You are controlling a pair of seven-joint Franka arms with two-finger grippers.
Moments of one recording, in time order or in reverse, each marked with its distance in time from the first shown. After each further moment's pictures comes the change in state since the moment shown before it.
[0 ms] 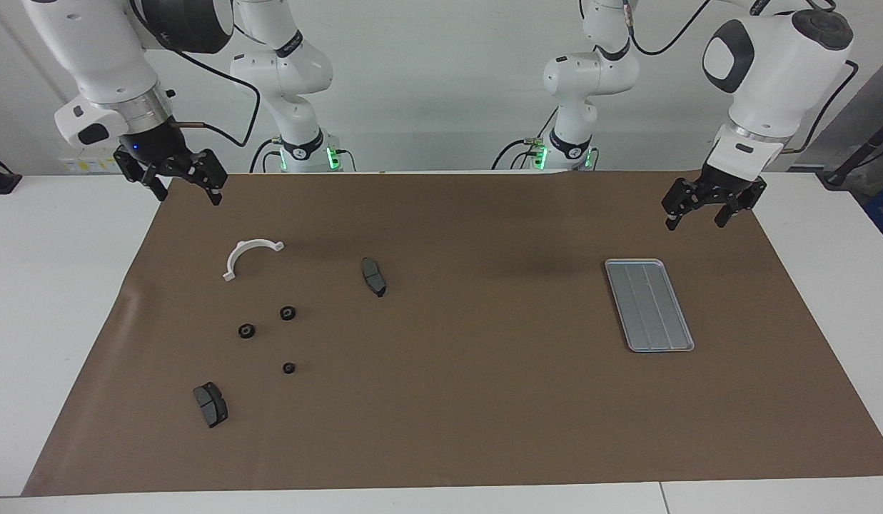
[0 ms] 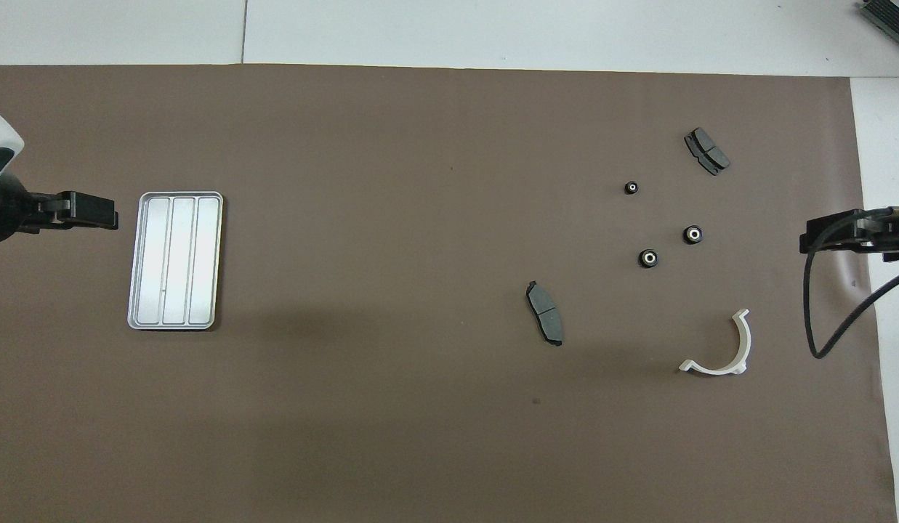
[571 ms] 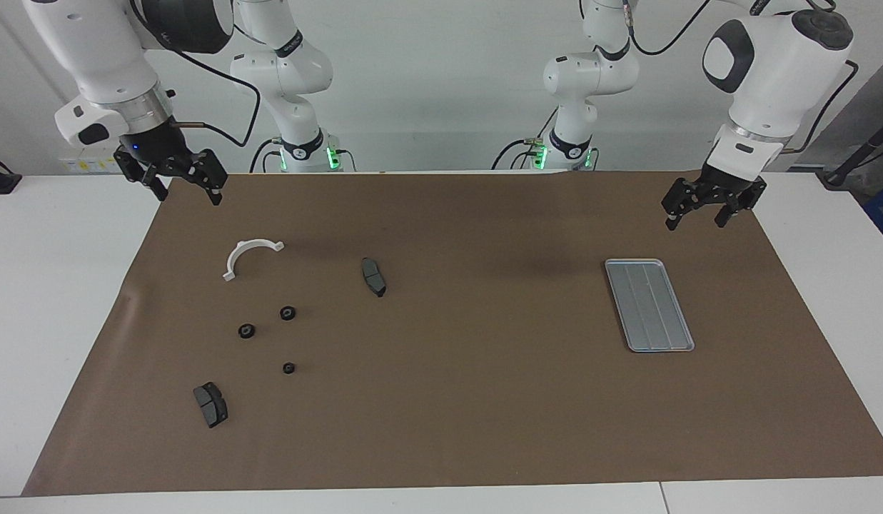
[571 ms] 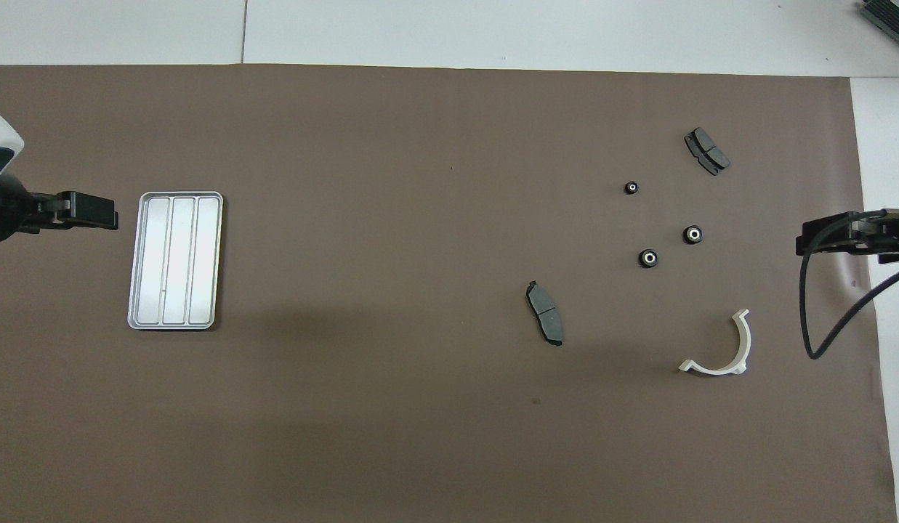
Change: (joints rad) left arm 0.000 0.000 0.000 0.000 0.000 0.000 0.000; right arm 0.001 0.000 0.000 -0.022 0.000 0.017 -0.001
